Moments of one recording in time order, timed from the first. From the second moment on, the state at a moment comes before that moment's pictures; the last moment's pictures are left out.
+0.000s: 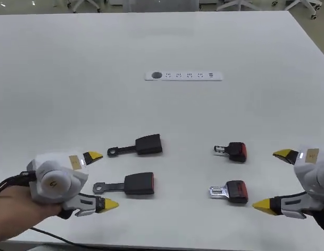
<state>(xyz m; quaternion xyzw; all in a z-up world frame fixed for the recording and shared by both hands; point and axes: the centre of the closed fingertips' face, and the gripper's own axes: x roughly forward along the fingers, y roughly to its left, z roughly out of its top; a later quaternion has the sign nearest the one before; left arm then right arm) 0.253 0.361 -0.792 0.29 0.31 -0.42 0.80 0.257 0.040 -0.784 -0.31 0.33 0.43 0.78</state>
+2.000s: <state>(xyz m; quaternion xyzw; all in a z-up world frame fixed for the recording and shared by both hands) 0.263 0.314 -0.857 0.41 0.34 -0.56 0.64 0.252 0.079 -0.864 -0.39 0.40 0.58 0.59</state>
